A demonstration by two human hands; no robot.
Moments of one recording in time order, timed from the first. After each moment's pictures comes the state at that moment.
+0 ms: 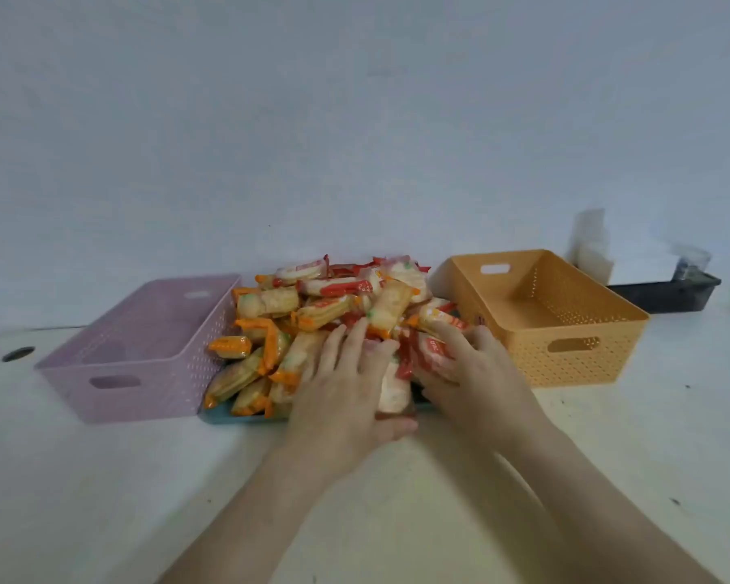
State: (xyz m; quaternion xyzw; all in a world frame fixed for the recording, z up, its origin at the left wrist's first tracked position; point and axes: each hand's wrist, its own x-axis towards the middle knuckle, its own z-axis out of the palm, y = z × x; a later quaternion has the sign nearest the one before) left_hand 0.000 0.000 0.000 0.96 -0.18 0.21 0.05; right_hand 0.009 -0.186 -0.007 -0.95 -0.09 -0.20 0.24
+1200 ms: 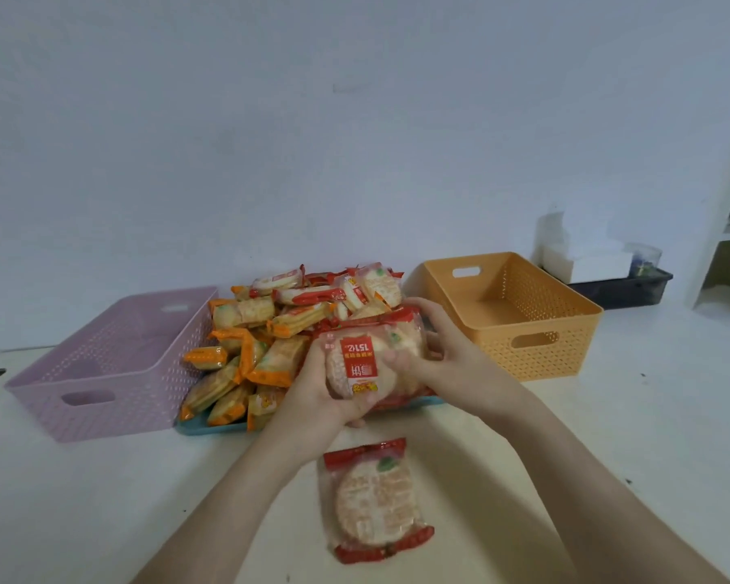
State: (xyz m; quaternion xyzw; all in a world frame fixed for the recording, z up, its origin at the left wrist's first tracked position) left_hand -0.013 -0.009 0.010 0.78 -0.13 0.01 0.61; right_hand -0.007 -0.194 0.025 -0.74 -0.17 -0.02 0.65
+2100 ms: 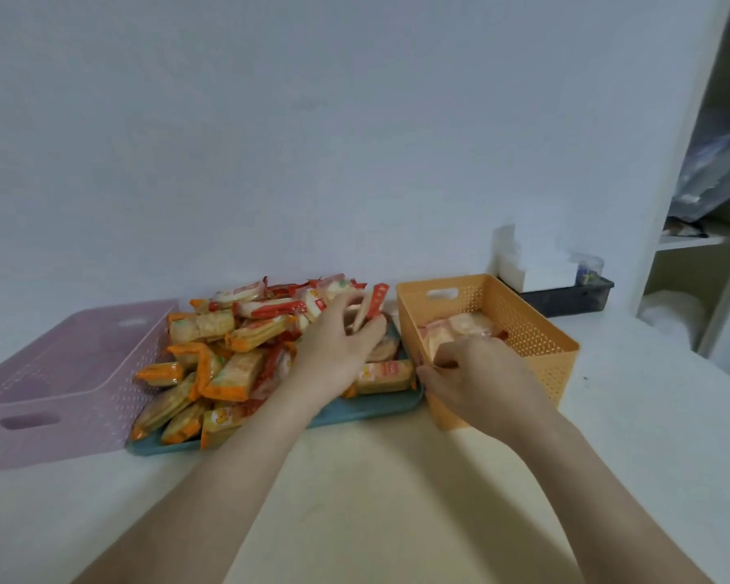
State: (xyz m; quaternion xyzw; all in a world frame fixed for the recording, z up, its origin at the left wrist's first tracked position) left_hand 0.024 -0.077 0.052 0.86 -0.18 0.14 0.47; right_hand -0.027 -0.256 0.029 -0.95 -0.07 -0.25 0.17
